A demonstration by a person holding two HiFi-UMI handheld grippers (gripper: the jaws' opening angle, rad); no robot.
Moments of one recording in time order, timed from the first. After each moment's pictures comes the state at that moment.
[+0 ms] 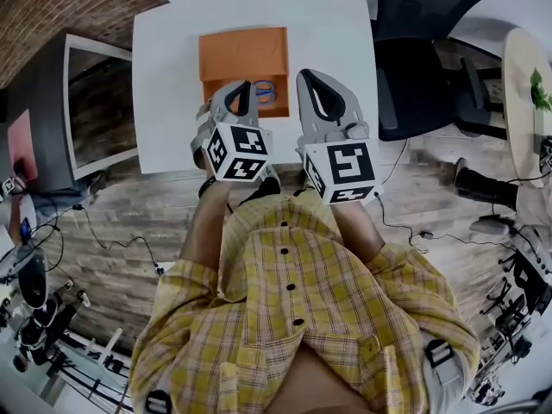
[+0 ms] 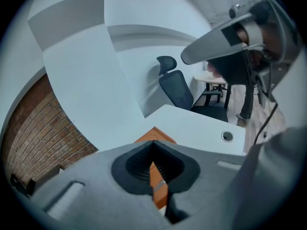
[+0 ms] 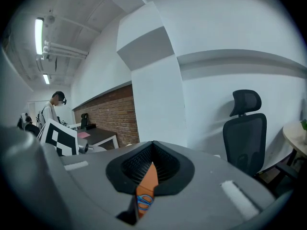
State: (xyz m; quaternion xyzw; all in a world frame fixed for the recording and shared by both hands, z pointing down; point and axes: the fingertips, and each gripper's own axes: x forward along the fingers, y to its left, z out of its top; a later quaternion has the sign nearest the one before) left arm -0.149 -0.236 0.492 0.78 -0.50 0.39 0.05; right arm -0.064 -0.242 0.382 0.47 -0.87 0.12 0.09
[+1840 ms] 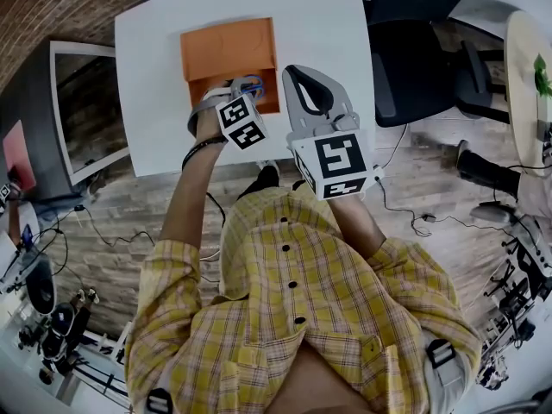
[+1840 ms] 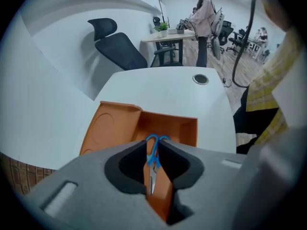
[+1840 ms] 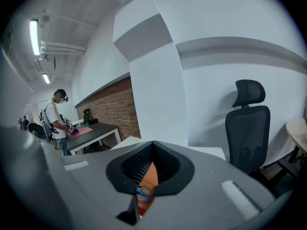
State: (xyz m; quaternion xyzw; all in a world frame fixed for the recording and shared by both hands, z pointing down) left arm -0.121 -0.229 0.653 0.77 -0.20 0.60 0.00; right arm -0.062 -0.255 0.418 0.45 -0.87 0.15 0.13
